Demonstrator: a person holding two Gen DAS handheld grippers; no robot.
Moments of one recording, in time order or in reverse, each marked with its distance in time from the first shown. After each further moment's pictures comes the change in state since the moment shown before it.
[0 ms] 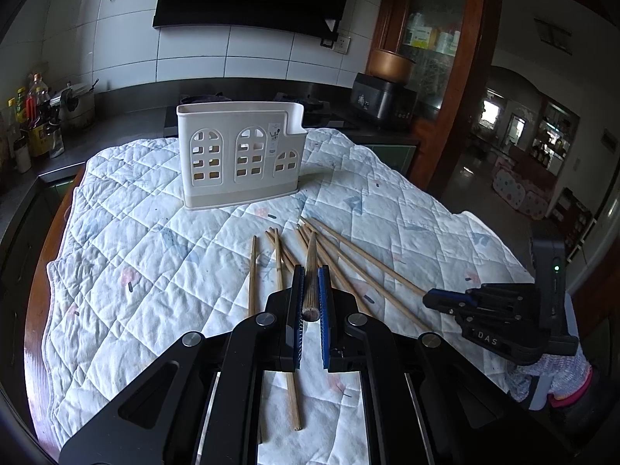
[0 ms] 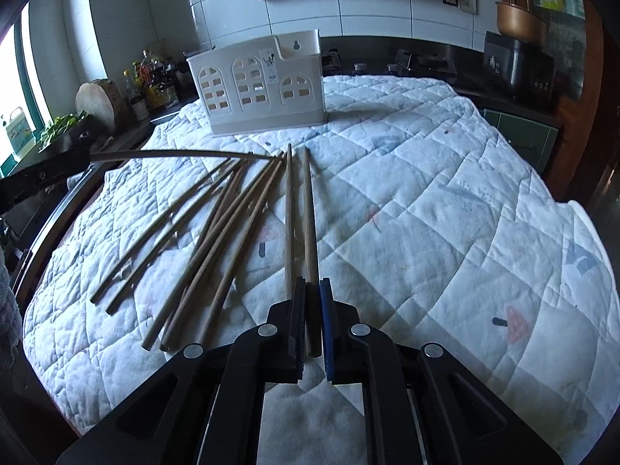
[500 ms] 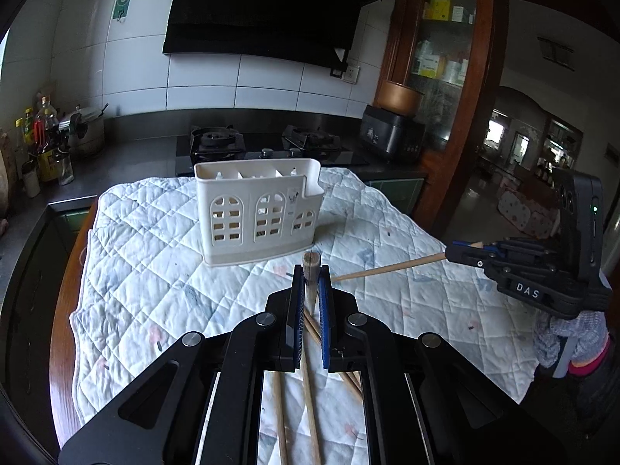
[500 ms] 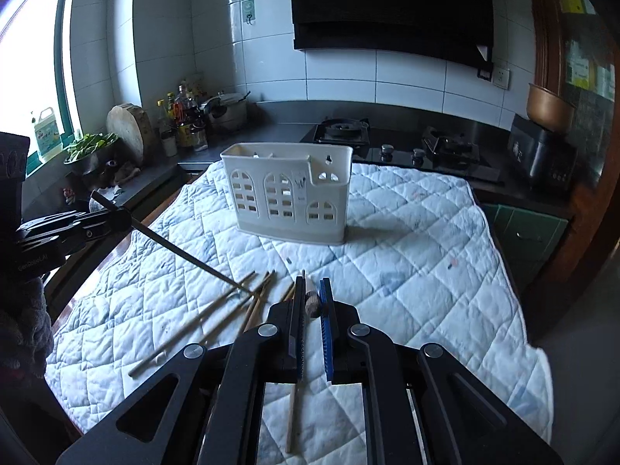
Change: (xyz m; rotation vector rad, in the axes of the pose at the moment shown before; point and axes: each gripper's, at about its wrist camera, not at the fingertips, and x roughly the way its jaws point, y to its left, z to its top) left arm -0.014 0.018 0.064 -0.007 -0.086 0.024; right arm -0.049 0.014 0.120 -0.165 -0.141 0.047
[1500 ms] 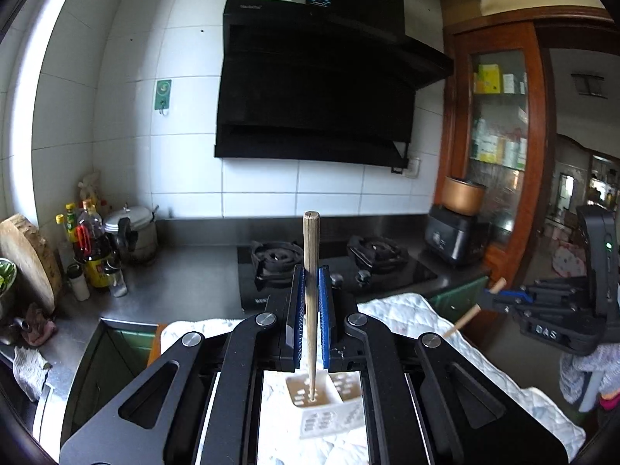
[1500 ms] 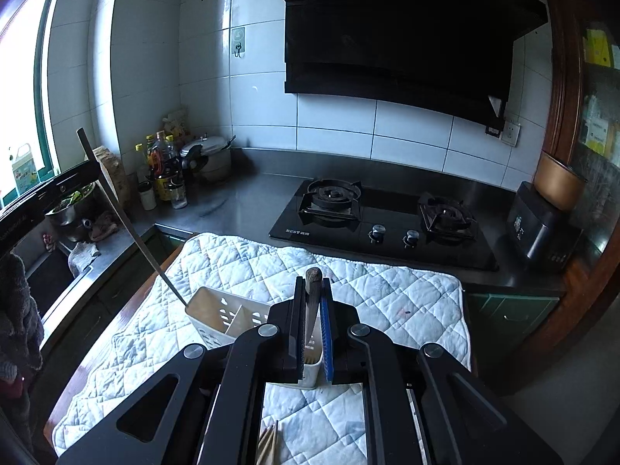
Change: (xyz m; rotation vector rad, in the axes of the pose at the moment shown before) left arm 0.007 0.042 0.195 0.008 -0.297 0.232; right arm 0.043 -0.025 0.203 -0.025 -0.056 -0.041
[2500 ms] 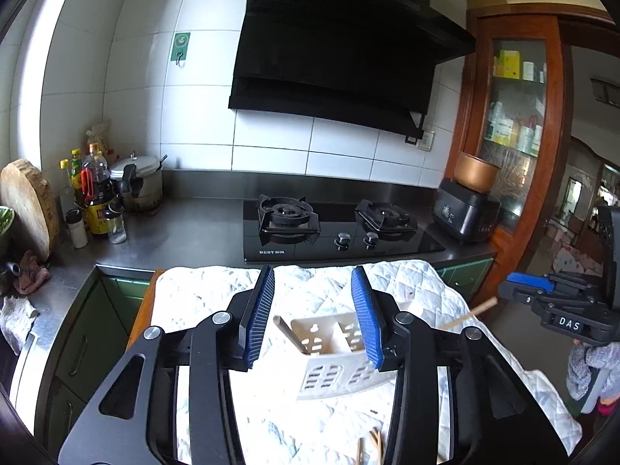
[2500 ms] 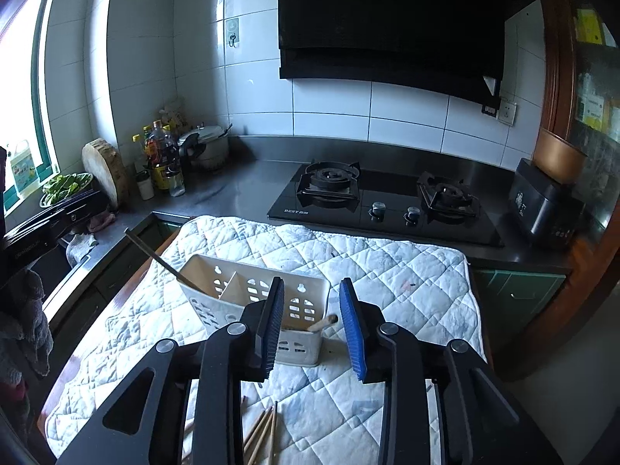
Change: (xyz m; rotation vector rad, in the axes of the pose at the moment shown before) left arm 0.006 0.021 -0.060 -0.065 0.124 0.006; right arm 0.003 -0.001 -0.056 0.023 0.007 0.004
